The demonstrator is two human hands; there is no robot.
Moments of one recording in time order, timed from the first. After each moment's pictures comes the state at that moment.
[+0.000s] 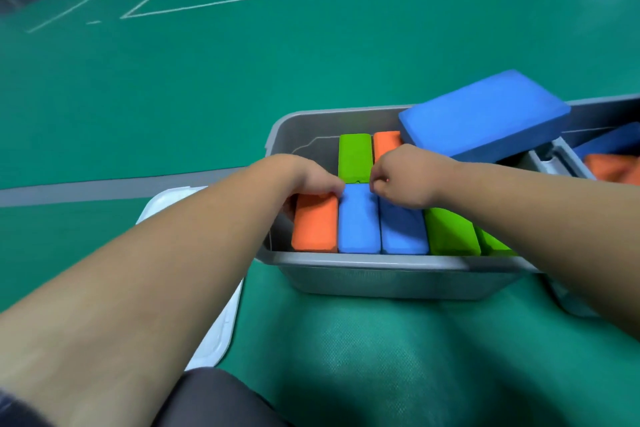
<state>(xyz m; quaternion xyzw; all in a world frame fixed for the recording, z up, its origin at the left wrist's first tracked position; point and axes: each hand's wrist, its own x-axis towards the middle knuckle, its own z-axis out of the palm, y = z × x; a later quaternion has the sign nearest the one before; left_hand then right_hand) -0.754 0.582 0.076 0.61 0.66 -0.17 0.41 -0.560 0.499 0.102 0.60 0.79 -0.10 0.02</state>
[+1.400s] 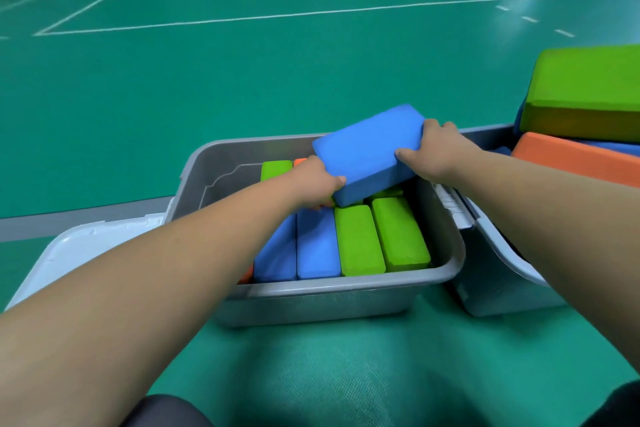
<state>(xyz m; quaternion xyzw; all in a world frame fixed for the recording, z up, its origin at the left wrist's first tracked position) -0.607 0.540 0.104 0.74 0.53 0.08 0.42 -0.370 0.491 0.119 0.84 0.53 -0.09 -0.08</state>
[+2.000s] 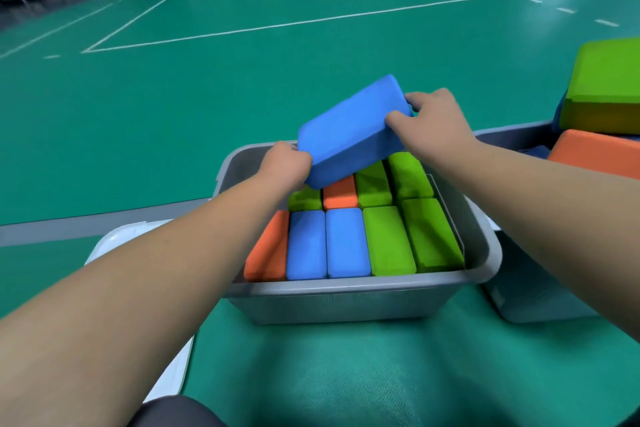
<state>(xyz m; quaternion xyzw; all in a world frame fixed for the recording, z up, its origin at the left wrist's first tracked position) -0.679 0.574 0.120 0.64 0.64 0.25 0.36 -0.444 0.505 0.154 0.75 0.55 -0.07 -0.35</state>
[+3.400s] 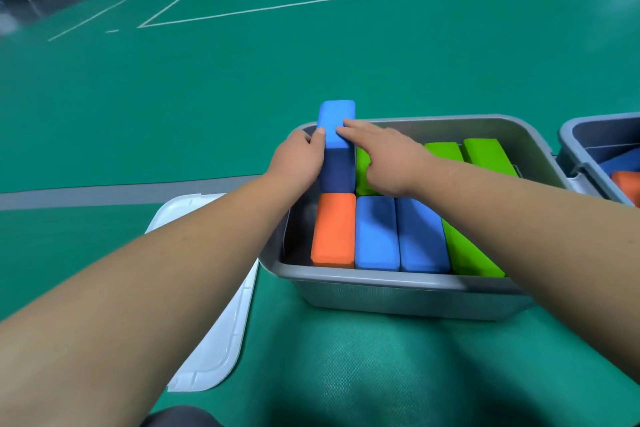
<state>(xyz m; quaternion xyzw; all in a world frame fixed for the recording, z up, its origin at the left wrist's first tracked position) -0.781 0.606 0.091 0.67 0.65 0.24 0.27 -0.602 0.546 0.107 0.60 0.78 -0.11 -0.12</state>
